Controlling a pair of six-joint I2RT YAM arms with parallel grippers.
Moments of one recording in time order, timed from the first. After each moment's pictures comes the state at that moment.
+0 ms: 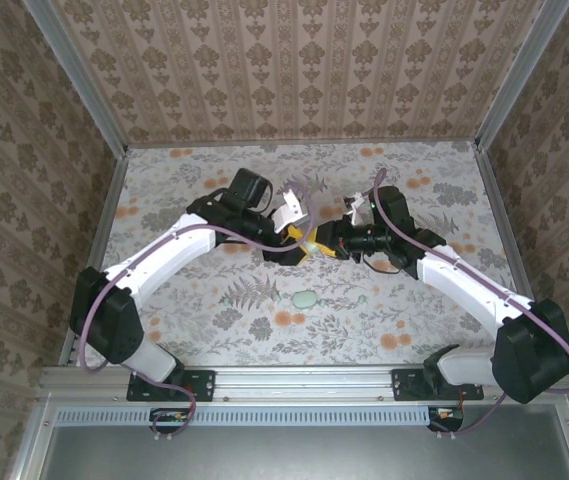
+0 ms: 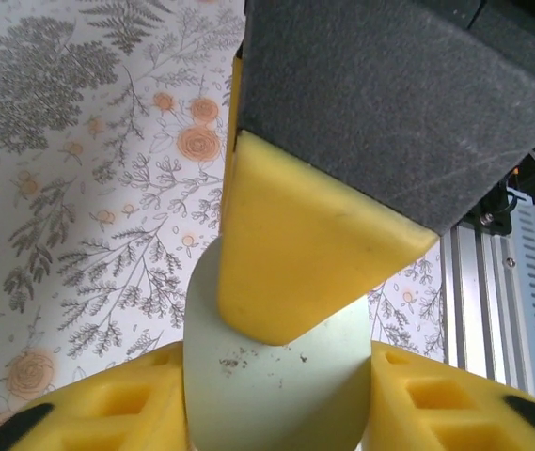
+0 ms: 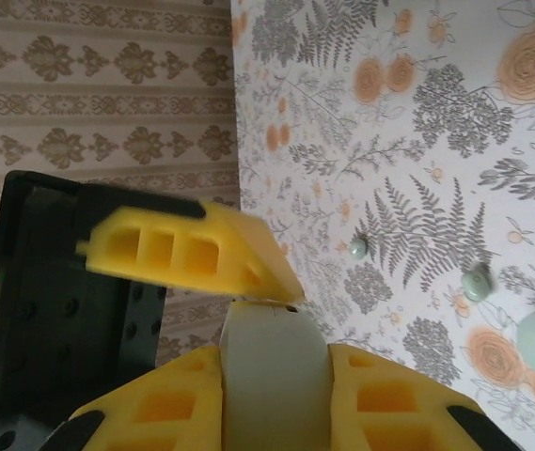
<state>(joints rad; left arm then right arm) -0.68 1.52 1.28 -0.66 0.75 0.38 0.44 1.30 0.89 -0.16 -0.73 1.05</state>
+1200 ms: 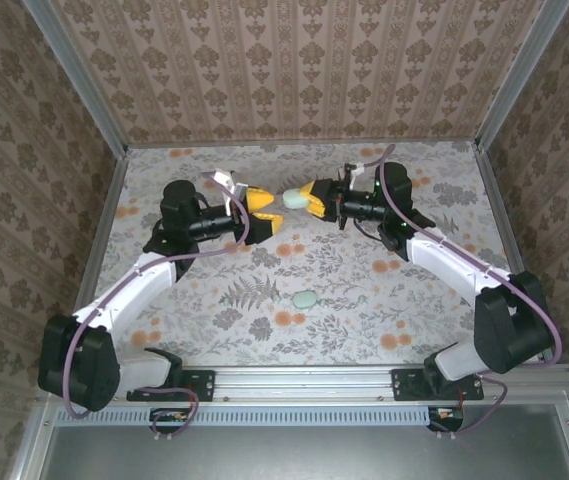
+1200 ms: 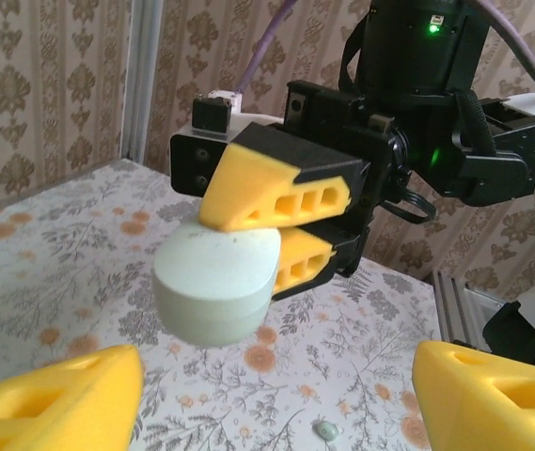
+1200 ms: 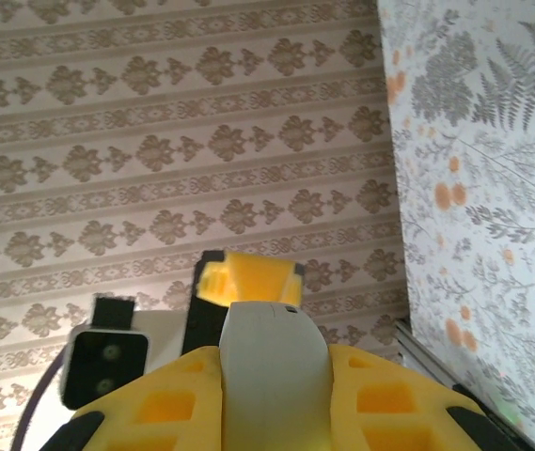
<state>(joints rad) -0.42 1.25 0.83 0.35 0.96 -0.21 0.38 1.44 0.98 0.34 -0.79 1.54</state>
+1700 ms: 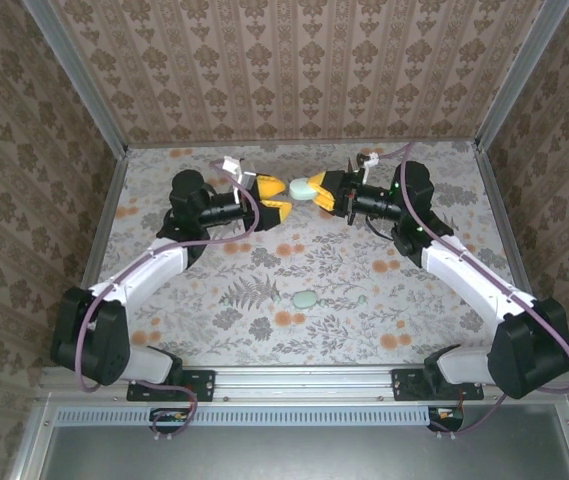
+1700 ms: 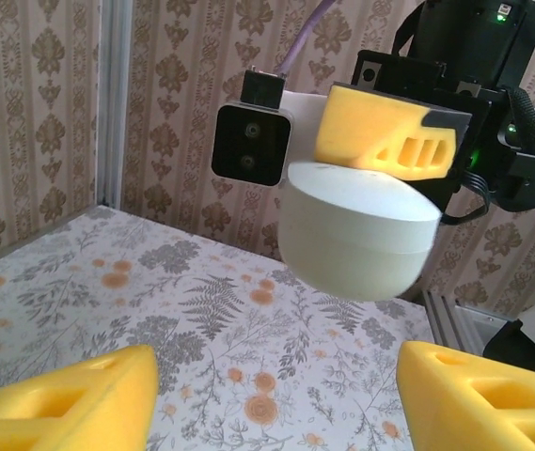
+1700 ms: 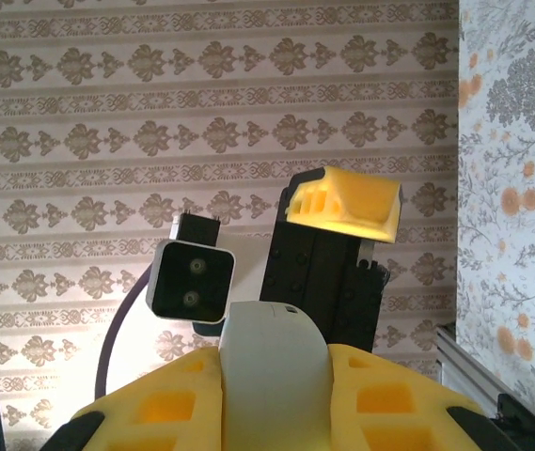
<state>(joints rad) -0.45 1.39 0.91 0.54 1.01 -0.26 0.37 1.31 0.98 0.35 -0.79 1.57</state>
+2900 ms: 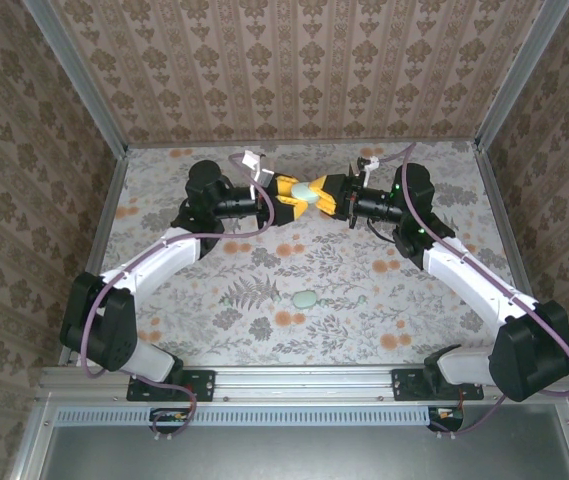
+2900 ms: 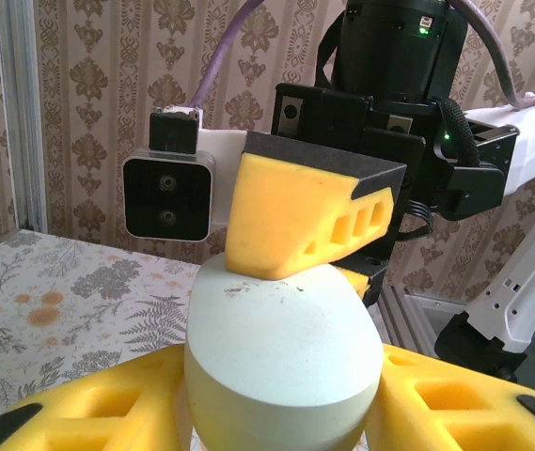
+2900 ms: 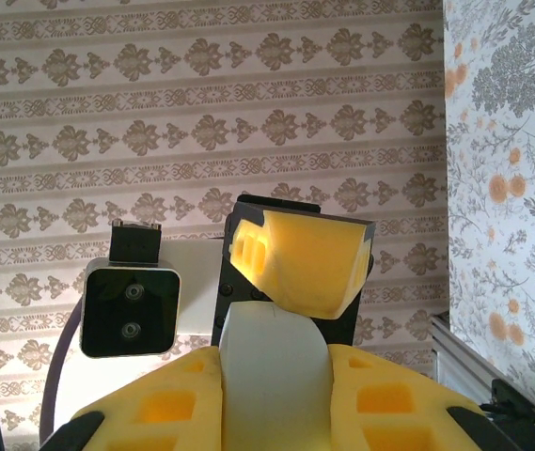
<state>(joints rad) -0.53 1.47 1.02 0.54 1.08 -0.26 0.37 1.30 0.97 0.32 -0.80 1.58</state>
